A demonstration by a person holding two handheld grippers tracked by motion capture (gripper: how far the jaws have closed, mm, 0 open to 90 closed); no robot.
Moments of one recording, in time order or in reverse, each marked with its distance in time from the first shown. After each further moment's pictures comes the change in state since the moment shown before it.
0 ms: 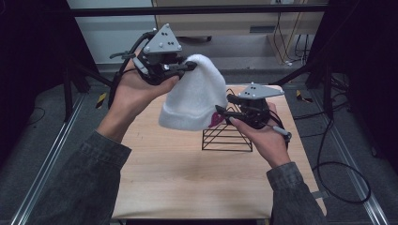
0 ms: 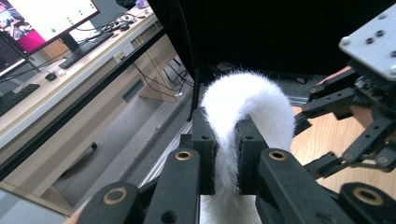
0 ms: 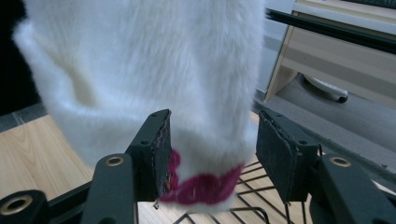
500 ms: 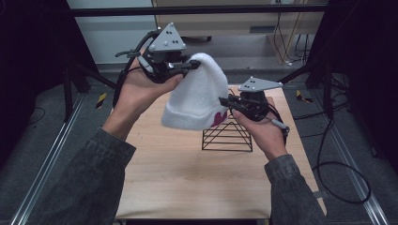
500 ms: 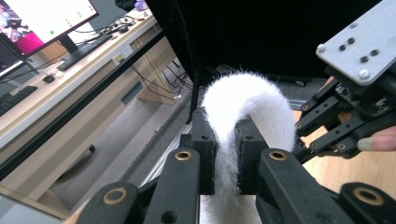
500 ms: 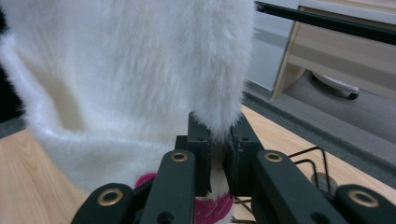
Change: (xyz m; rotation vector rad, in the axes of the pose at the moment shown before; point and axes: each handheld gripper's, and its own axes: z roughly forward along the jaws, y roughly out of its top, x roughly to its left) left arm 0.004 0.001 0.010 -0.009 0.007 -0.008; right arm -0.016 0.004 0.012 0.008 0.027 0.021
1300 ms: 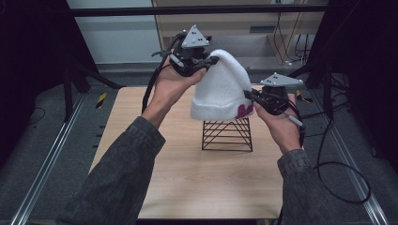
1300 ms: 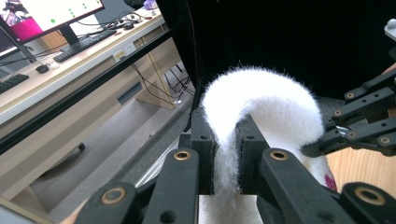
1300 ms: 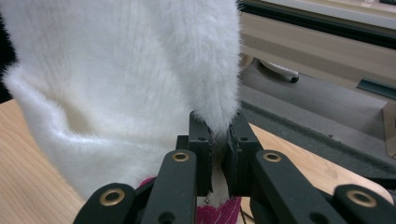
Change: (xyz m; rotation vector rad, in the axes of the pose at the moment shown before) left arm 0.011 -0.014 0.087 -0.033 0.019 -0.099; right arm -0.057 -0.022 -0.013 0.023 -0.194 0.034
